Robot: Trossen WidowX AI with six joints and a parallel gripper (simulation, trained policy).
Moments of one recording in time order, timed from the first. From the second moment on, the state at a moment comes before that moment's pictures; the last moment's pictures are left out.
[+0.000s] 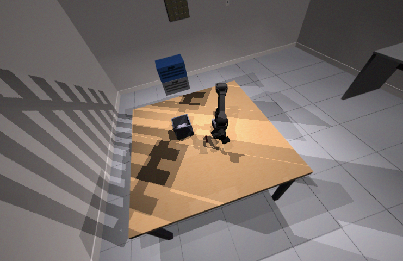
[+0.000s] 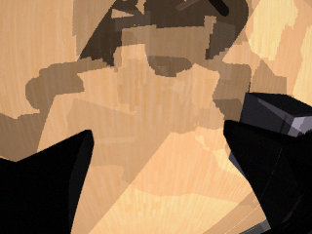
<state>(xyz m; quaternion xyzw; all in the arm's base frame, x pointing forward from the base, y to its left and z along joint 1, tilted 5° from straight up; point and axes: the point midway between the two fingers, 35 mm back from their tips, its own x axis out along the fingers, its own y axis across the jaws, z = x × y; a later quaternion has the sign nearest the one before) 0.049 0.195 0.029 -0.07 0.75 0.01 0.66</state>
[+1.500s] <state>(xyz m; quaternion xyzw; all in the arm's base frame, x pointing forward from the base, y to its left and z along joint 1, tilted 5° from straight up) 0.131 0.137 0.125 0.28 0.60 -0.37 0.65</state>
